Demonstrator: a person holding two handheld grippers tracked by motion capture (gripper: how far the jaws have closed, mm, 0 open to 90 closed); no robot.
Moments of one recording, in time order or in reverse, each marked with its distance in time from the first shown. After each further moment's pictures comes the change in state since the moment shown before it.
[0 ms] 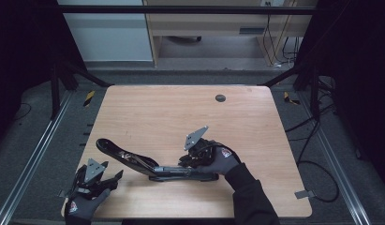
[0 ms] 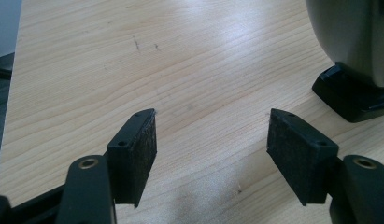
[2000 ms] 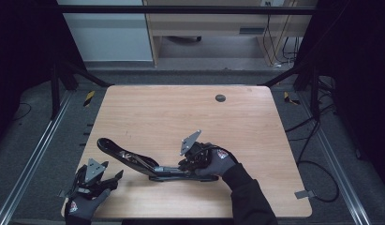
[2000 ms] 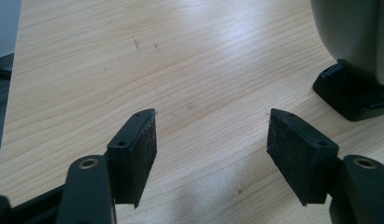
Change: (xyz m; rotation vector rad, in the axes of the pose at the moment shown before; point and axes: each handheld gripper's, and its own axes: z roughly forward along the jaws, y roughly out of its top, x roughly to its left) left arm 0.000 0.000 0.000 0.003 0.000 0.003; right arm 0.001 -0.002 0.019 0.079 0.017 -0.035
